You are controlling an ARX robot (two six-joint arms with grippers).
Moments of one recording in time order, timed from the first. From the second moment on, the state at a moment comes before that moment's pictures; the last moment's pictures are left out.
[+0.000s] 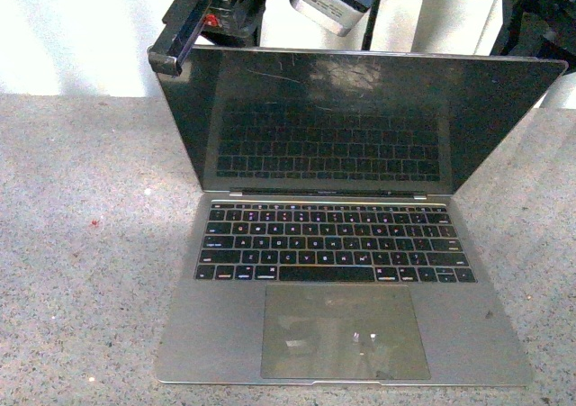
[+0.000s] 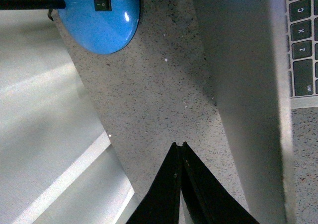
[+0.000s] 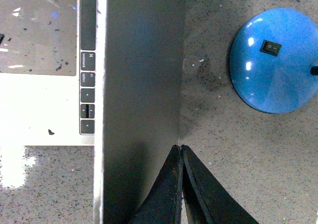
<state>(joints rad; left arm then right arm) -0.43 2.03 1.78 -0.80 -0.07 1.50 0.08 2.11 1.81 -1.07 -0.42 -1.55</state>
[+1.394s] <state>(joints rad) -0.48 1.87 1.19 -0.47 -0.01 1.51 0.16 1.94 1.30 -0.86 -0.41 -1.61</state>
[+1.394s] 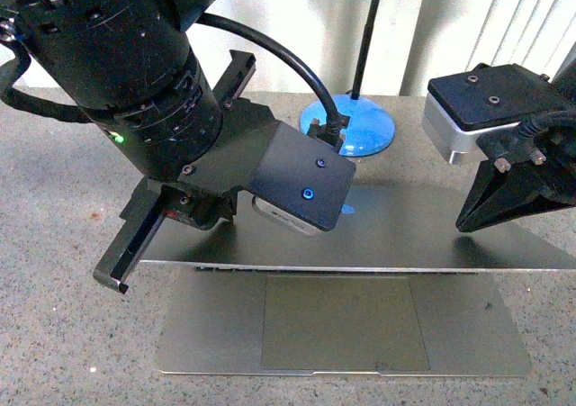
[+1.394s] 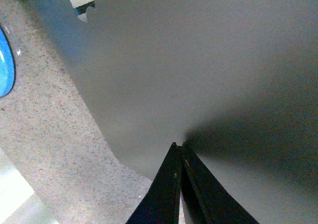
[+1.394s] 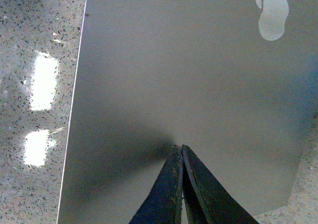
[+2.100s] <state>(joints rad) -0.52 1.89 0.98 -0.31 0.04 1.44 0.16 1.99 1.13 -0.68 -0.47 -1.56</state>
